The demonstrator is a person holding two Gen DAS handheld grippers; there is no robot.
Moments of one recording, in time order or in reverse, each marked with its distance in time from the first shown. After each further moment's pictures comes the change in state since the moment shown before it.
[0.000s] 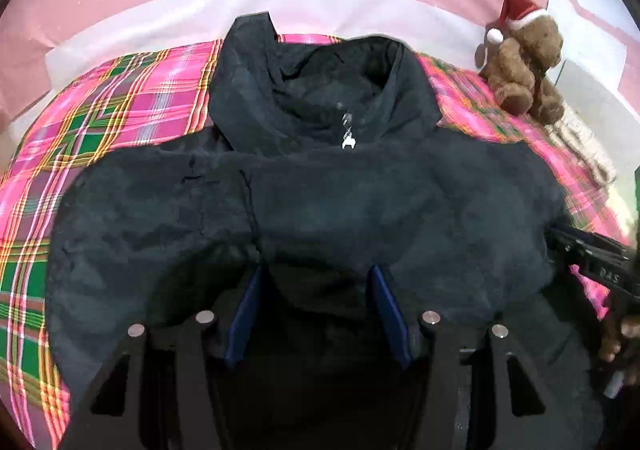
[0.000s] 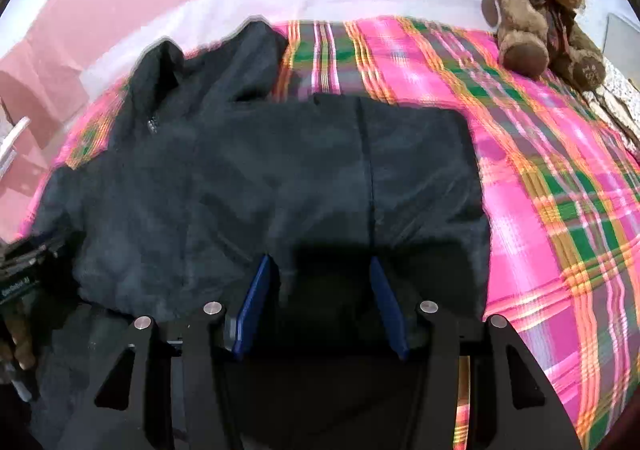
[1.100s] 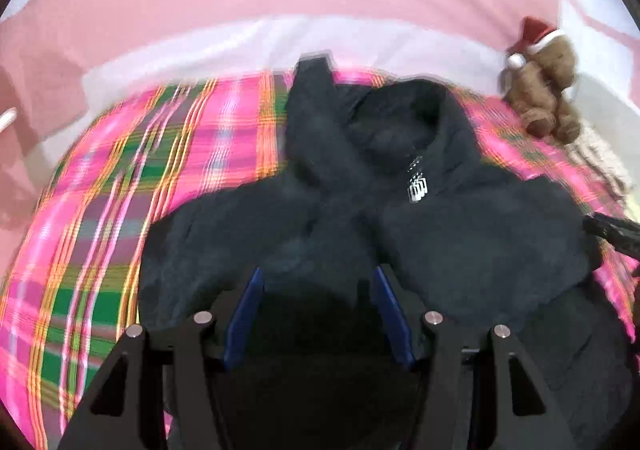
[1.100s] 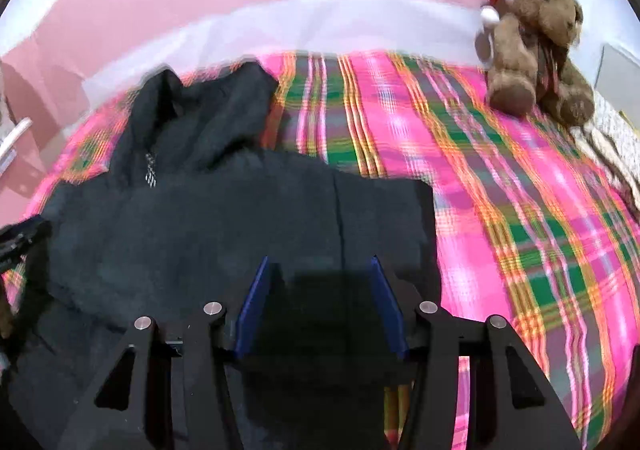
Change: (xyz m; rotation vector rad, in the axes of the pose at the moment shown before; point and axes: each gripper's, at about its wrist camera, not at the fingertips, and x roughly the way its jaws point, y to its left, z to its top) left arm -0.016 0.058 -0.002 -0.005 -0.065 0.126; right arm -0.001 -0.004 0.011 -0.051 0.006 -0.071
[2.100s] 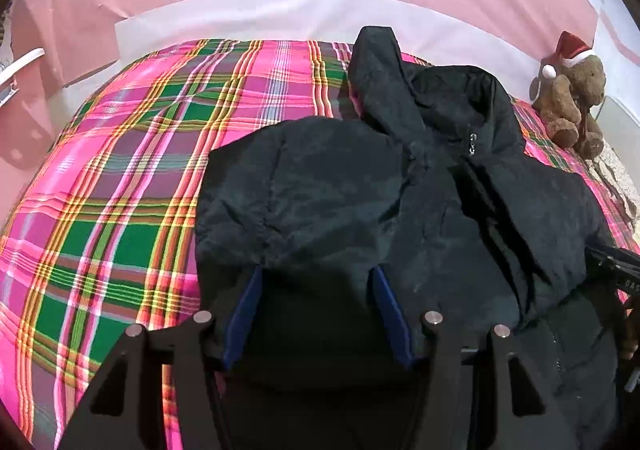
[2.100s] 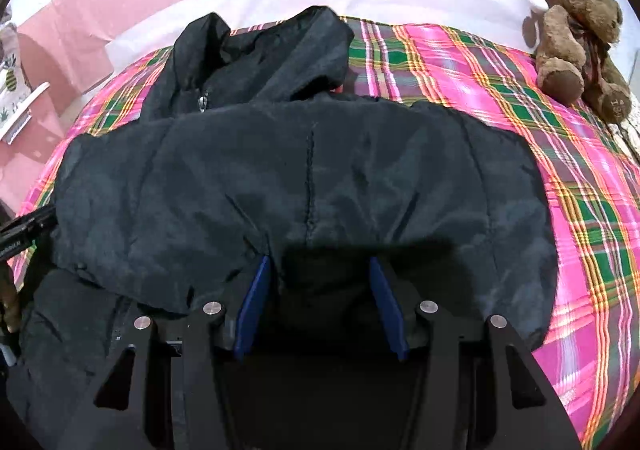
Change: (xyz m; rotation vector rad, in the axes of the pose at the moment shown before) left arm -0.008 0.049 -0.029 -0.100 0.031 0.022; right arm 0.016 0.065 -0.015 -0.055 0.048 0.081
